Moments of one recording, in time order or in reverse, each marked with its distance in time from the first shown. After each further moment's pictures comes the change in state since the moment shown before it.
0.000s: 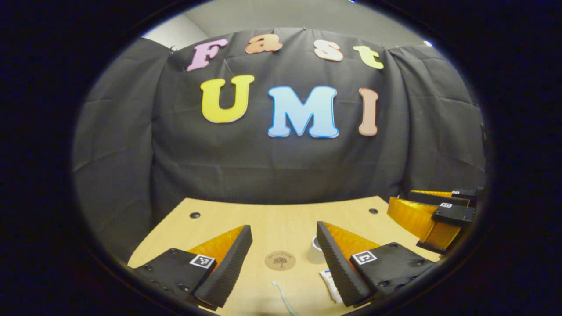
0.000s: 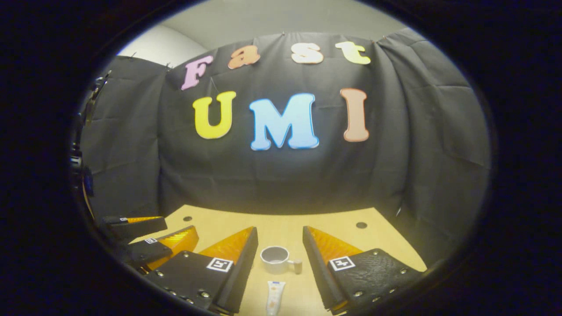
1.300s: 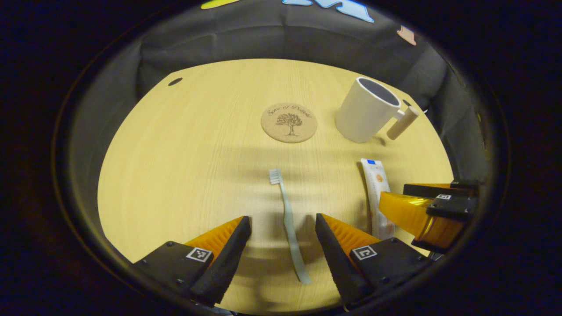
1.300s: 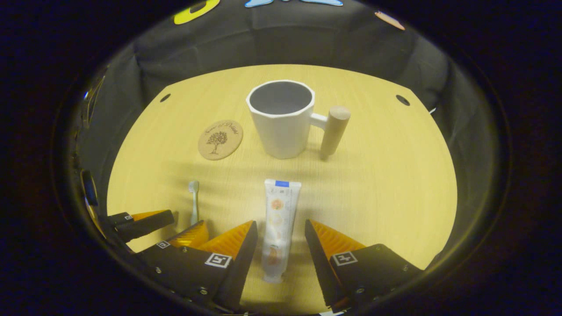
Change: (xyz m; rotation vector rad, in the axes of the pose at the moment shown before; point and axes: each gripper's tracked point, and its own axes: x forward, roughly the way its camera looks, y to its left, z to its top) left arm 0.036 0.016 -0.303 -0.122 0.822 0.070; right arm 0.049 0.010 -0.253 -0.029 0.868 0.032
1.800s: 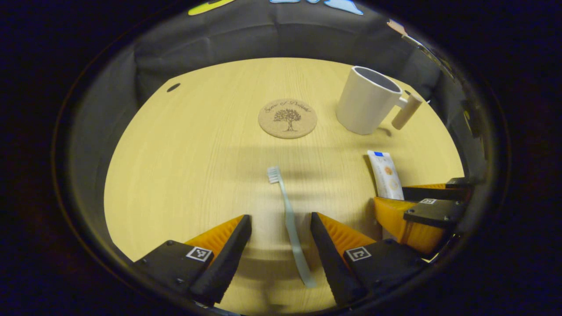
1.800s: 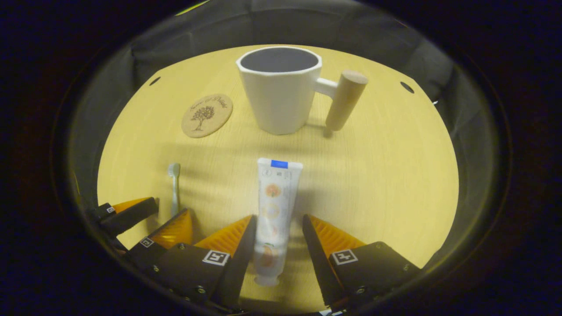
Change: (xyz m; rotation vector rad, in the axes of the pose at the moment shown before) left arm 0.007 0.003 -0.002 0.054 -0.017 0.051; right arm 0.027 -0.006 -0.021 -0.001 0.092 -0.035
